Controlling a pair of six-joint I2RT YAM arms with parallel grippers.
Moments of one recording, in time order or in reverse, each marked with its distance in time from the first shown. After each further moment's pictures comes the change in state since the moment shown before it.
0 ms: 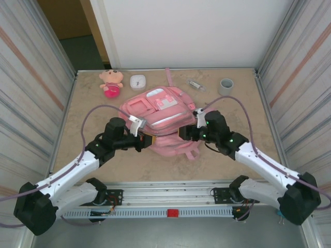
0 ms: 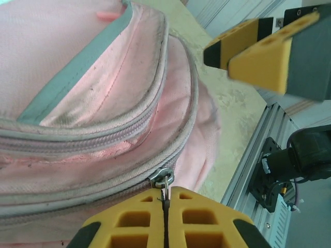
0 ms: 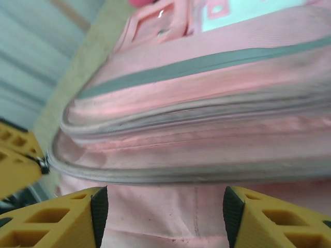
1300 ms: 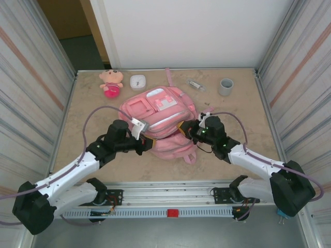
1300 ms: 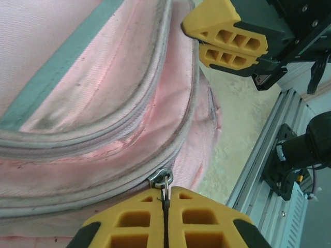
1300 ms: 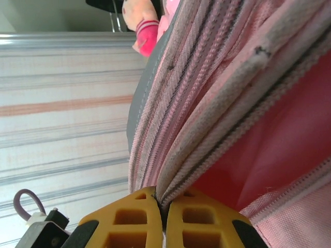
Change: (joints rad) left arm -0.073 0.004 0.001 -0.057 -0.077 0.048; right arm 0.012 0.138 -0.179 0.530 -0.013 0.846
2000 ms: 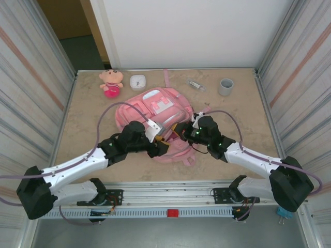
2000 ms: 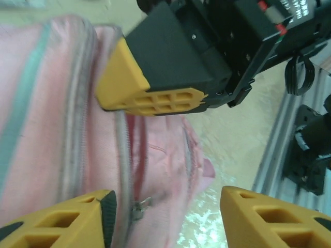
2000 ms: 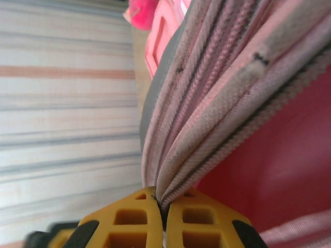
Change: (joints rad) left arm -0.199 0.058 0.116 0.009 -0.229 0.188; right arm 0.045 0.032 0.112 -0.168 -0.034 -0.184
